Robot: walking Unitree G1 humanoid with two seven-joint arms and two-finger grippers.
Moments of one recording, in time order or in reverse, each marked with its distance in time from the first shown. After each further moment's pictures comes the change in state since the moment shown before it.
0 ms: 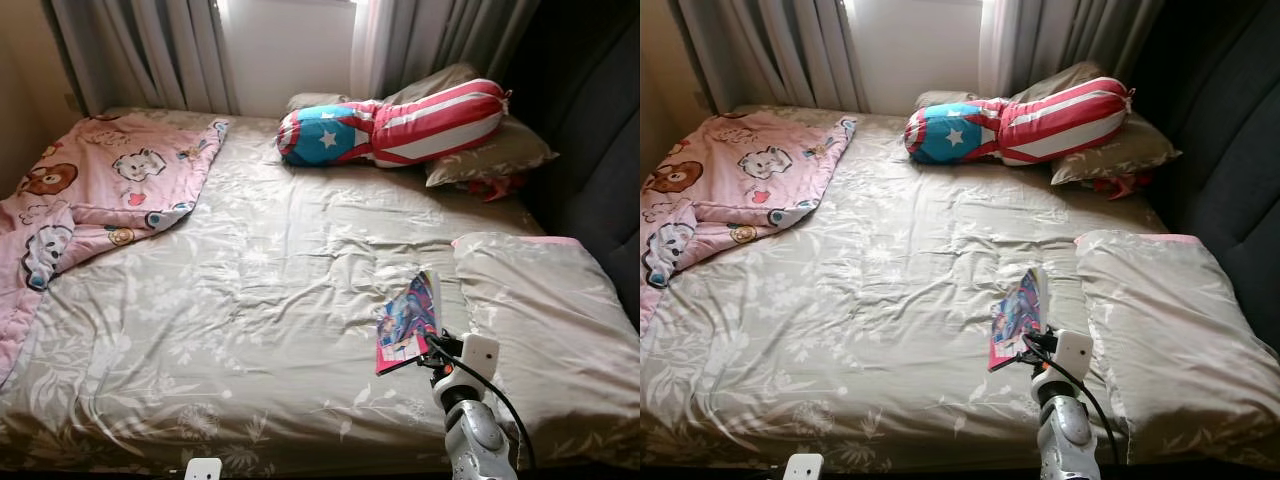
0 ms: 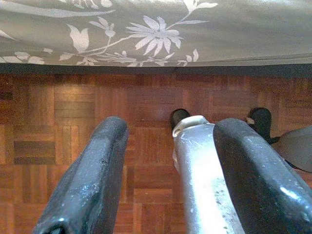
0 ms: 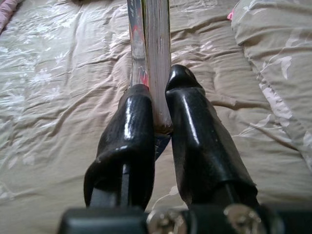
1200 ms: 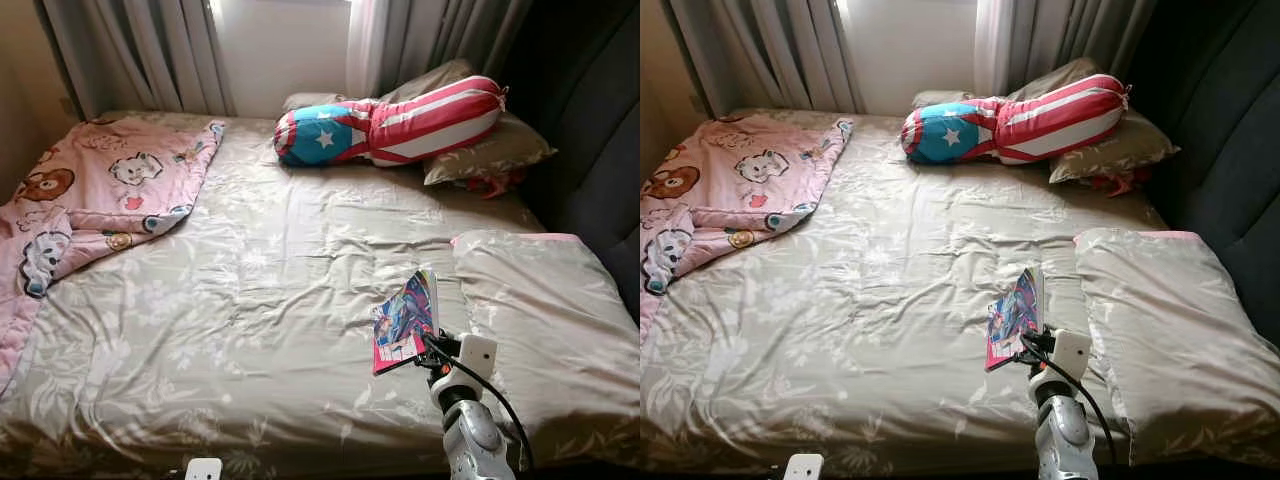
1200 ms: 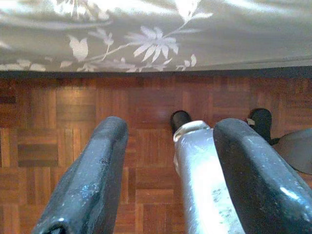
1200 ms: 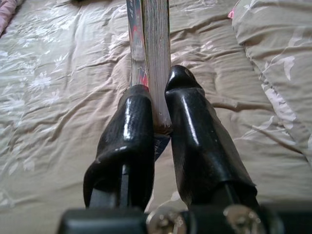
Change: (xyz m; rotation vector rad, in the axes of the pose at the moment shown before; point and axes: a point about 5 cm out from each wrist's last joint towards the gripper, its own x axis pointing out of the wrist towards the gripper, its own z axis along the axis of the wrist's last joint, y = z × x) left arm 0.000 -0.001 0.000 0.001 0.003 -0.007; right arm 0.000 0.000 0.000 0.002 -0.001 0.003
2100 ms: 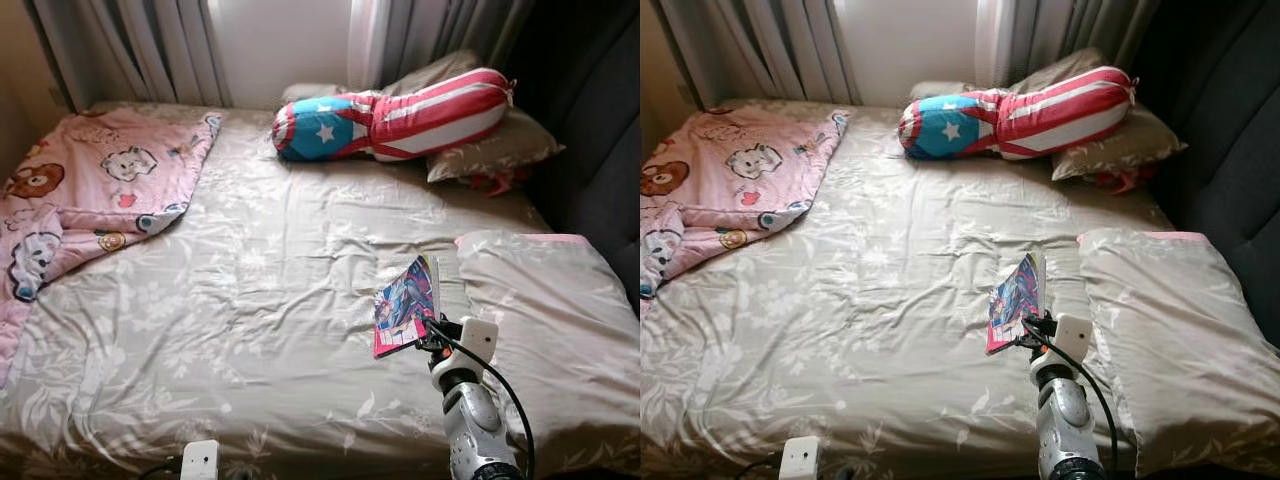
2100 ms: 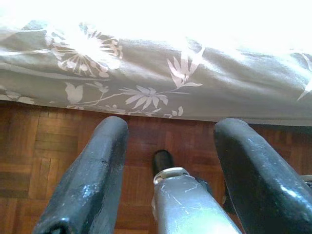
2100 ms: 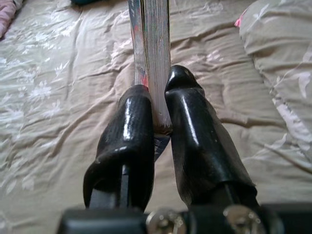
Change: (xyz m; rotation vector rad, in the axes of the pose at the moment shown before) left arm 0.002 -0.001 0.022 -0.137 -0.152 -0.021; right arm 0.013 0.004 0.013 0.004 -0.015 0.010
